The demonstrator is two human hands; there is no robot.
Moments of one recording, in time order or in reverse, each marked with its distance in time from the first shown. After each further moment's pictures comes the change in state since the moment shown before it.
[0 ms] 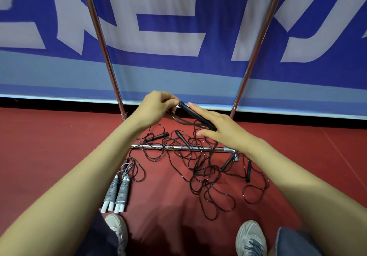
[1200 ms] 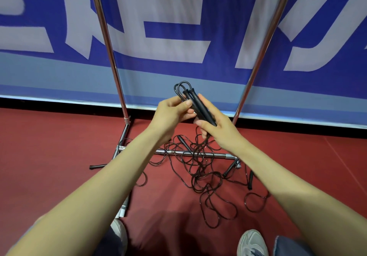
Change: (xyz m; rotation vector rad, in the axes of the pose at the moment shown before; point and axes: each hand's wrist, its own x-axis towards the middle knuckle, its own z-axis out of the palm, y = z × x) left_hand -0.005 0.014 0.029 -0.845 0.044 -0.070; right_hand 0.015 -0.020 0.013 0.610 0.243 0.033
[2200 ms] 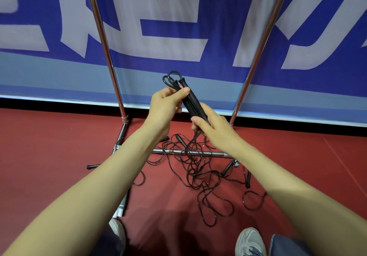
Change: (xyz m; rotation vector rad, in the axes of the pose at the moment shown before) left_hand 0.003 0.012 0.007 0.105 0.189 0.075; right_hand -0.008 -0.021 0.003 -0.337 -0.017 0.093
